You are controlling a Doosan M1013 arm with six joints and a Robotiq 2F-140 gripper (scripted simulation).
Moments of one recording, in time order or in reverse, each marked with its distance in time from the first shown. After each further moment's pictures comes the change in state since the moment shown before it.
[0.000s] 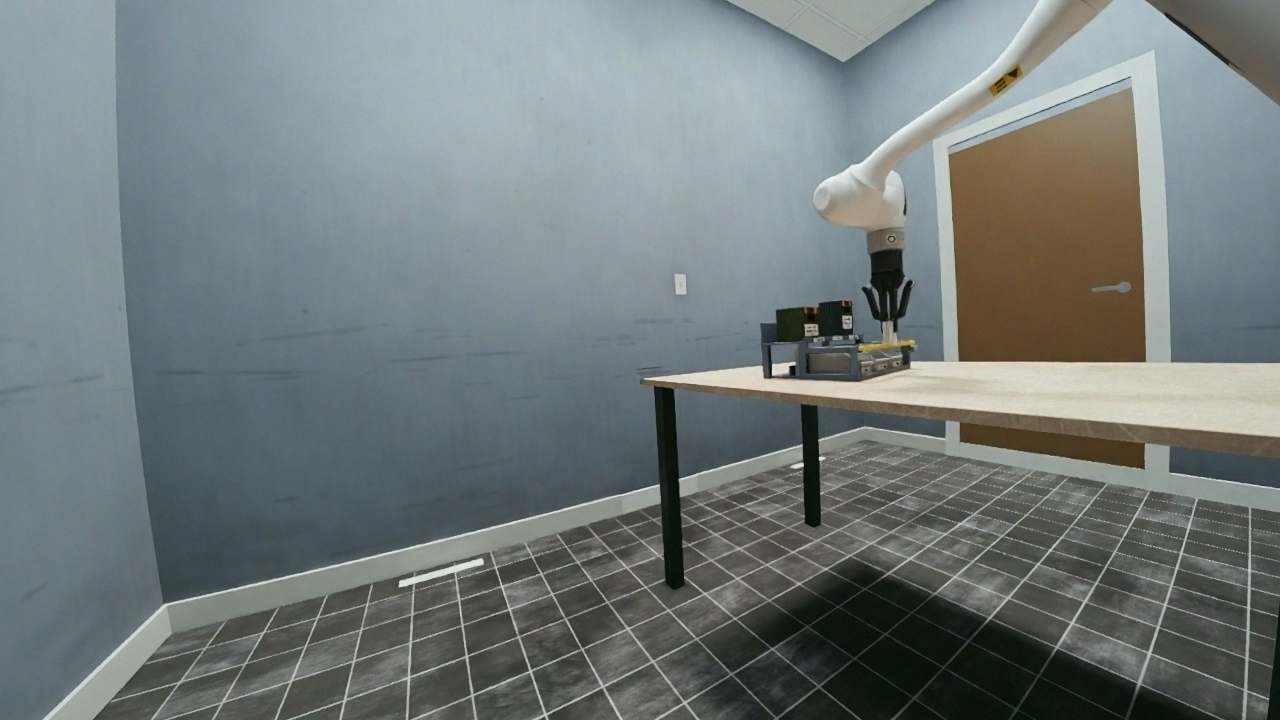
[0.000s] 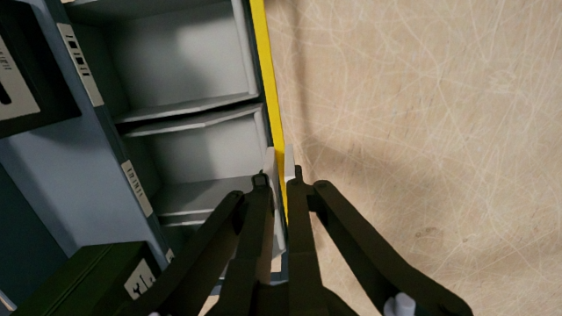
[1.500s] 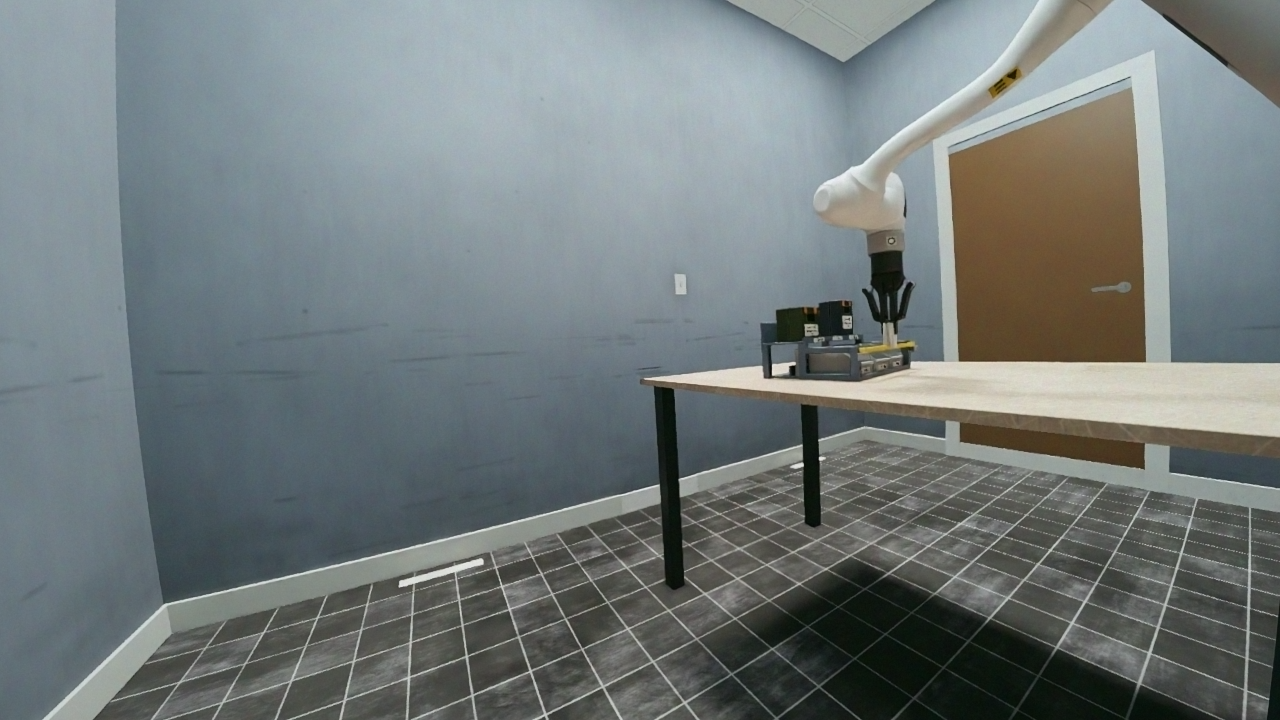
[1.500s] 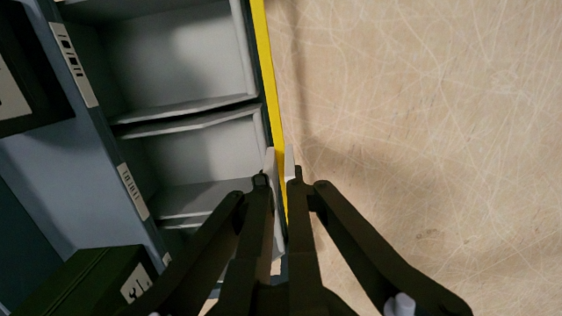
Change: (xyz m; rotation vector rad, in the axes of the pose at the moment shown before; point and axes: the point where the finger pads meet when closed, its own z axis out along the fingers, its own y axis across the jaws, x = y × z) arm 0.000 0.001 0.005 -0.003 -0.001 0.000
